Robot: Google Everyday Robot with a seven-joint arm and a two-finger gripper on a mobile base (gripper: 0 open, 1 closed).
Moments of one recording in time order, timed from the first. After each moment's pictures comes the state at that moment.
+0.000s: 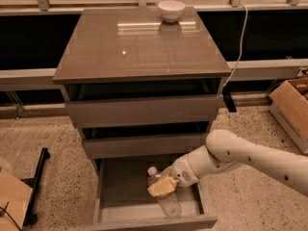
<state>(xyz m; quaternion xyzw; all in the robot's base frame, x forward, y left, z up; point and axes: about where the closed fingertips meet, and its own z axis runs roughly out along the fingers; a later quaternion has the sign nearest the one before) 0.437 -0.021 0.561 -0.42 0.79 0.42 0.15</state>
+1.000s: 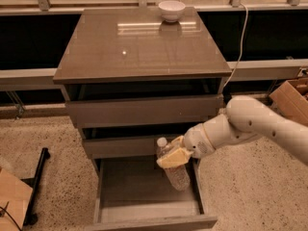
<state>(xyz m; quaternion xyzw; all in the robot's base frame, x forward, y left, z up) 0.473 -0.048 0.670 -0.47 0.75 0.41 0.21</state>
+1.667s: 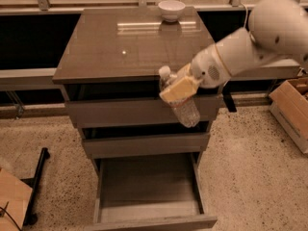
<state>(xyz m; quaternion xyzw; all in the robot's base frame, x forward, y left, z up) 0.544 -0.057 0.871 -0.52 0.75 0.31 0.28</state>
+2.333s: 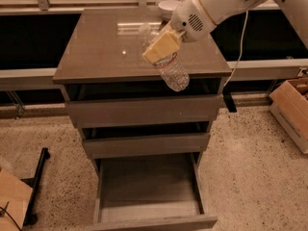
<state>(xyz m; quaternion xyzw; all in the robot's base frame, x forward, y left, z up) 0.587 -0.018 0.963 -0.55 0.73 0.27 0.29</state>
